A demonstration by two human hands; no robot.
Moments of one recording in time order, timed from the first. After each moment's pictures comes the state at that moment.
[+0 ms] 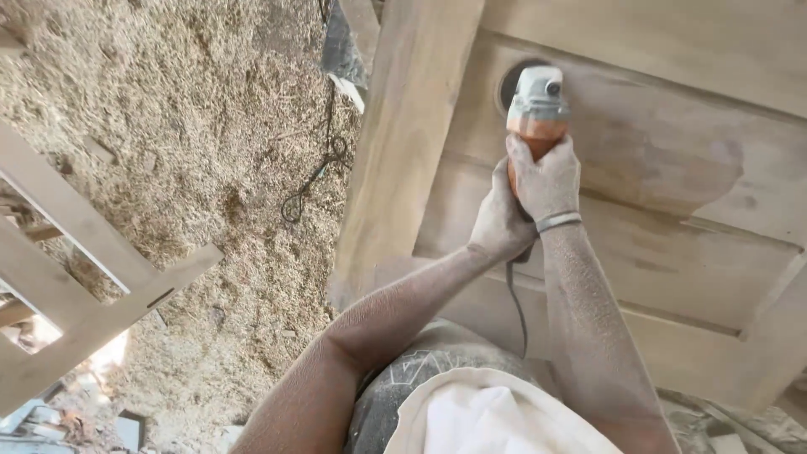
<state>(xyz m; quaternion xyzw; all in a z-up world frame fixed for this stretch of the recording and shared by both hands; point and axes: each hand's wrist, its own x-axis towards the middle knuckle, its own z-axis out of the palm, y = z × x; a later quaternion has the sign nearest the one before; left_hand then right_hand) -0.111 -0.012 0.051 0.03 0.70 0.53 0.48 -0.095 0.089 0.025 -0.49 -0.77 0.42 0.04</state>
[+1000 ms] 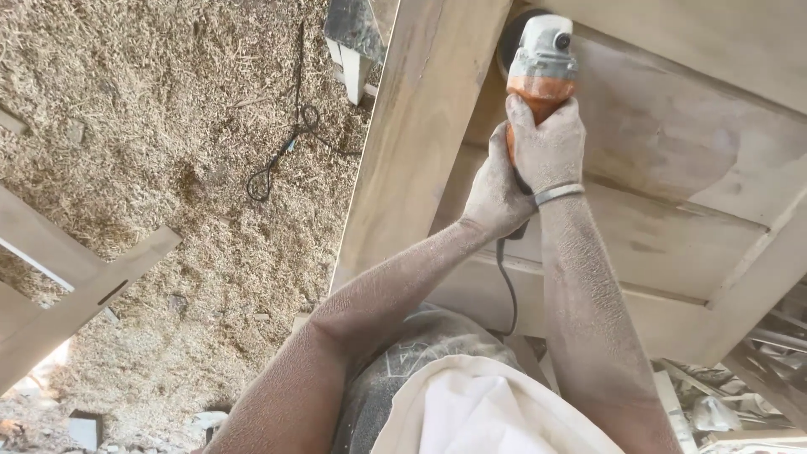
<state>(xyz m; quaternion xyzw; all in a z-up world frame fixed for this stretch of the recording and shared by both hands) -0.177 -0.060 0.046 0.13 0.65 0.60 0.45 -0.166 0.055 0.043 -0.41 -0.86 0.31 0.04</state>
